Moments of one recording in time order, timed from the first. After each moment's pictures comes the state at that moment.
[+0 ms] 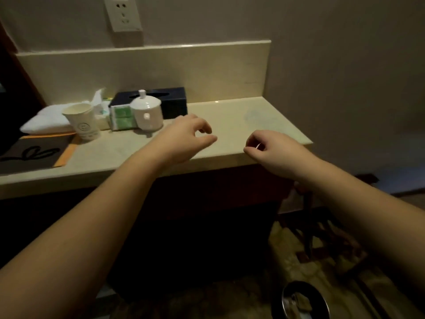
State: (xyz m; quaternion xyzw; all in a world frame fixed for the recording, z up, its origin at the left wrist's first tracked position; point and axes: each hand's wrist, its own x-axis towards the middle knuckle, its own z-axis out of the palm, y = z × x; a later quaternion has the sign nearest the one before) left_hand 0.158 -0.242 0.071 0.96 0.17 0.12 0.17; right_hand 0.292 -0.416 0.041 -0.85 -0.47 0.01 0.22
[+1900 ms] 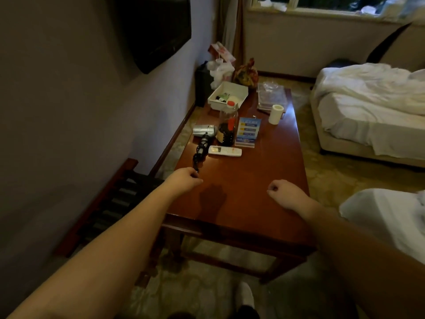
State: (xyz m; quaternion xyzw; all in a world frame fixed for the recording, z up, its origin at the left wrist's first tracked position) left_hand 0.744 -0.887 -0.146 0.91 -0.18 -0.25 0.30; right_hand 0.603 -1.165 -0.173 -0.93 0.24 0.13 0.23
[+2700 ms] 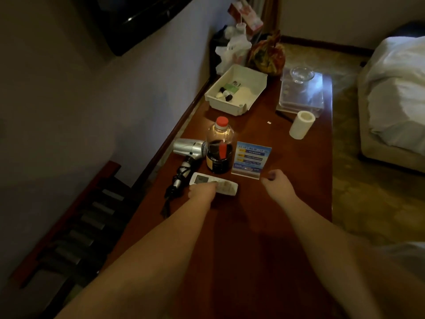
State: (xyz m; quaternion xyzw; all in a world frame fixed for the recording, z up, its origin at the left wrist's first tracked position) left_hand 0.937 -1.152 -0.281 0.75 0.35 -0.27 0.50; right_hand 0.875 -1.346 -0.278 -0.83 0.37 0.06 0.42
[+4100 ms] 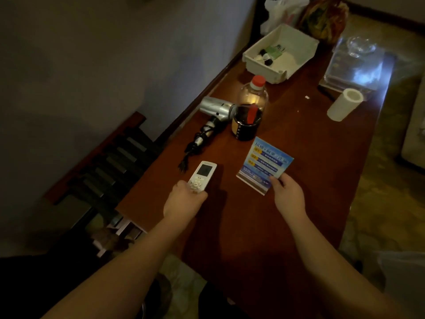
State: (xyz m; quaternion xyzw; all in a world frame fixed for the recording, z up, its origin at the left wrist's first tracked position) left_hand 0.810 -1.038 -0.284 0.92 0.17 -0.22 0.29; right_hand 0.789 -1.291 -0.289 -0.86 0.25 0.03 0.45
